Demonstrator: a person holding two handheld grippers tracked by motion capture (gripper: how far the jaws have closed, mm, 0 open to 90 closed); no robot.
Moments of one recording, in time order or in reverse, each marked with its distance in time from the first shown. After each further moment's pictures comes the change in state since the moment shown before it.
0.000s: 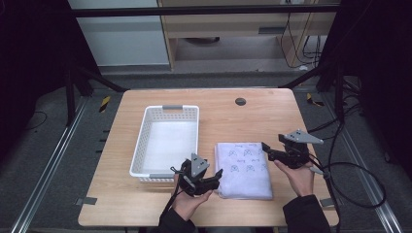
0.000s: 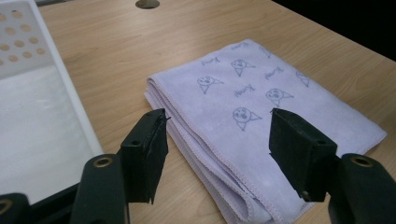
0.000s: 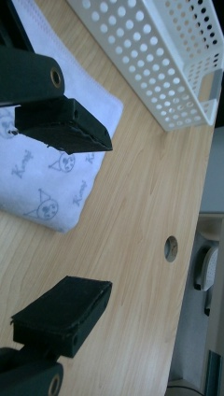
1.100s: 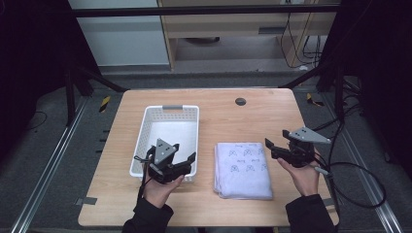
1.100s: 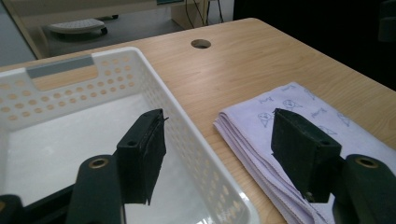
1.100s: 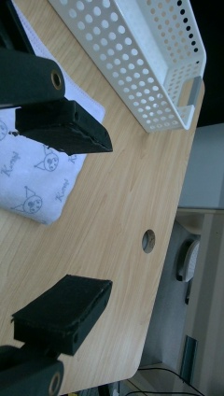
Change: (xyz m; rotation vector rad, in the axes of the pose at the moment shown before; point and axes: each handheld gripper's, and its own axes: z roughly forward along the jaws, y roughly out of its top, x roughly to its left) left arm 0.061 0.024 -0.054 -0.106 0.076 -0.045; right arm 0.005 0.018 -0.021 -0.052 -0.026 -0.036
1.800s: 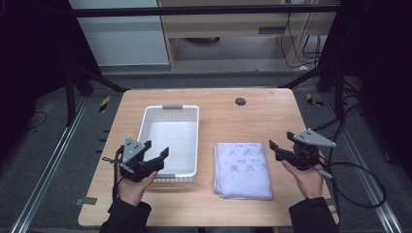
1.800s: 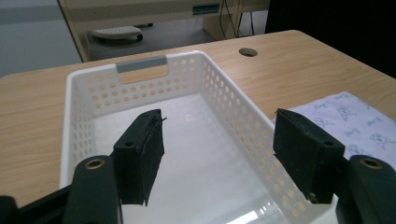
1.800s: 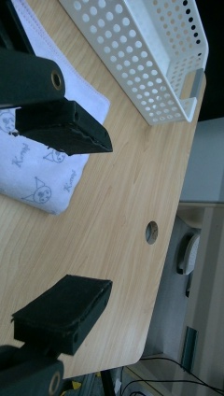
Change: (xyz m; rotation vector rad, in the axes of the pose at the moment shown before) left arm 0.057 -0.009 -0.035 -0.041 0.106 -0.041; right arm -0.005 -0.006 -0.009 -0.002 -0.024 0.001
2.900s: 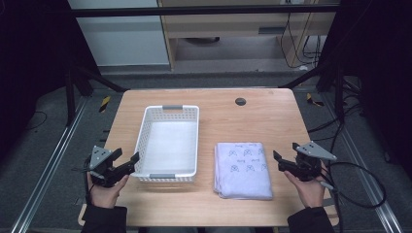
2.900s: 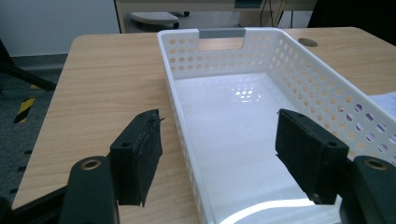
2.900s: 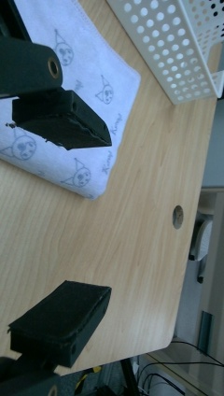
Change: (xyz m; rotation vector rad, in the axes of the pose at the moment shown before) left arm 0.076 -0.044 -0.026 0.009 0.122 -0.108; right arm -0.006 -0.041 -0.002 0.022 -0.059 0.023
